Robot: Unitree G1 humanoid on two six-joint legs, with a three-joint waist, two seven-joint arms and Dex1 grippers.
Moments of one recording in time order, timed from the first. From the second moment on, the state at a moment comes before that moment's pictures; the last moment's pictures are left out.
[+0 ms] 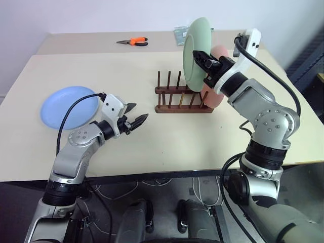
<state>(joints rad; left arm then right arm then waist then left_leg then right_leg) -0.35 0.51 -0.02 -0.22 -0.36 0.46 -0.58 -0.83 -0.18 -0.34 -0.23 0.77 1.00 0.08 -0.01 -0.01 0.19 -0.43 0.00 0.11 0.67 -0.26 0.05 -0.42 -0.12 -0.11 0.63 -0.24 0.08</state>
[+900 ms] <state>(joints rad) -0.33 0.48 -0.02 -0.24 -0.35 0.48 -0.57 -0.84 -0.17 -0.30 -0.15 0.80 0.98 -0.02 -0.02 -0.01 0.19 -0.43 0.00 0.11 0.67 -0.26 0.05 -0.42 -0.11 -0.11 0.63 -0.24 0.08</state>
